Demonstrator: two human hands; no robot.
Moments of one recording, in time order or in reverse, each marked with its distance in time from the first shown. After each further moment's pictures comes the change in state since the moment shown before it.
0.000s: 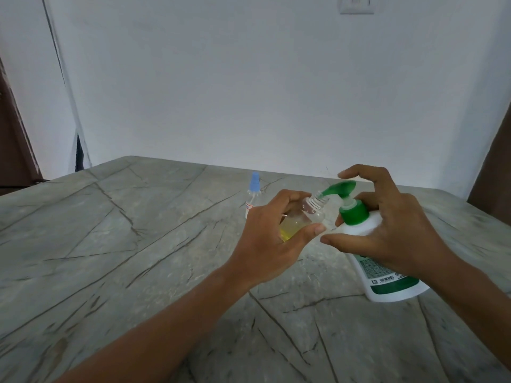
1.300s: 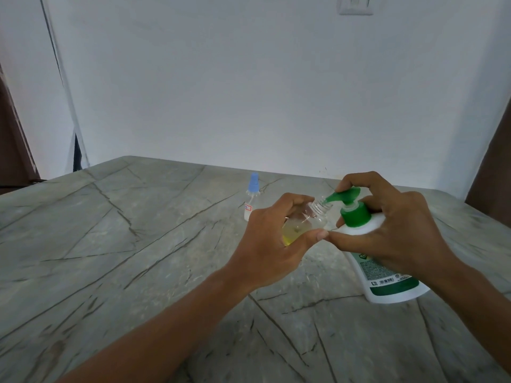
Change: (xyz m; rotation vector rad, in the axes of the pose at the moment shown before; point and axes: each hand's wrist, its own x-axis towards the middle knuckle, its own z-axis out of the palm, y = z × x) left_hand -0.002 -0.001 0.002 0.030 -0.022 0.016; right_hand 0.001 -0.005 -0.001 -0.056 0.070 -0.044
